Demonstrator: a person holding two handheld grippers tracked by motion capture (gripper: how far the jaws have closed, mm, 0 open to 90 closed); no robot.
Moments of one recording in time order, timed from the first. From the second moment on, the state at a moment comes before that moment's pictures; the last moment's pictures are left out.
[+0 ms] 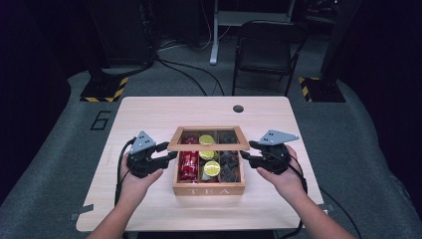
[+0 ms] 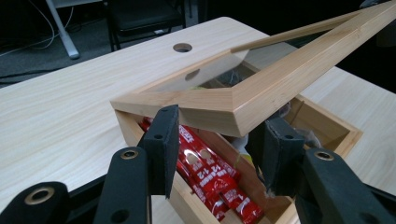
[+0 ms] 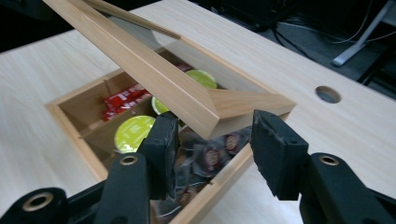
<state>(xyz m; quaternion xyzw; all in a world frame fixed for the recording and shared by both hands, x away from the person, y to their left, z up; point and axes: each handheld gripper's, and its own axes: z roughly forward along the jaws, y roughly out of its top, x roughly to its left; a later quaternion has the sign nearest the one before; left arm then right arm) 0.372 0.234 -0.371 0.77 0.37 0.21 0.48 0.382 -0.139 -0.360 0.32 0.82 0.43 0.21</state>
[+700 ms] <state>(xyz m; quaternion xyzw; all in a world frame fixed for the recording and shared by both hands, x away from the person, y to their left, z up) 0.395 0.235 -0.348 0.76 0.38 0.20 0.49 0.415 -0.131 -0.358 0.33 0.80 0.43 0.24</state>
